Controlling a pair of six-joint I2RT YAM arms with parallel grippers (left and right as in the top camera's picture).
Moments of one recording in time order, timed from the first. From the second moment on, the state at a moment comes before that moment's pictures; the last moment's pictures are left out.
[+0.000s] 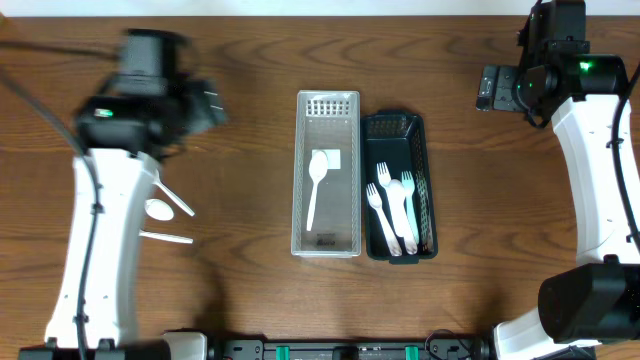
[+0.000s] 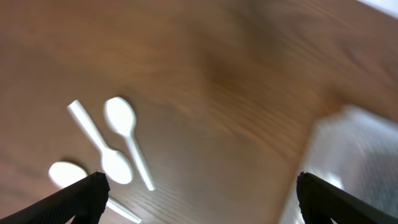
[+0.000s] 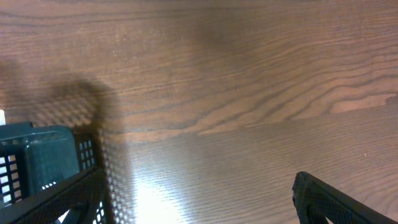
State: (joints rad) left arm -0.02 1.50 1.59 -1.11 -0.17 -0.44; right arm 0.00 1.72 1.71 -1.07 0.15 0.15
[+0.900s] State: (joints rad) left arm 0.28 2.06 1.50 -1.03 0.08 -0.56; right arm 0.00 1.72 1.71 -1.07 0.15 0.15
